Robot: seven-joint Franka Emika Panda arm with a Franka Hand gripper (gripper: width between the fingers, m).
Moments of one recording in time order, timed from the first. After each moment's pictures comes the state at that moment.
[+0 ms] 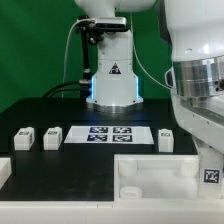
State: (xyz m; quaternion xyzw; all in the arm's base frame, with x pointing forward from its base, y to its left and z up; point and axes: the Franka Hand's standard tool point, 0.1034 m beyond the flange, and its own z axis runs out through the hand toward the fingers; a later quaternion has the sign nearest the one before) arm 0.613 0.129 0.061 -0.80 0.59 0.03 0.09
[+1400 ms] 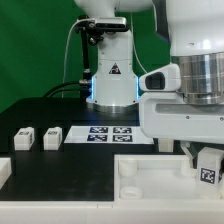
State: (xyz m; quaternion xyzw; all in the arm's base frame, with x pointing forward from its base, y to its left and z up) arm 0.622 0.118 0.065 -0.94 0.33 0.00 0.07
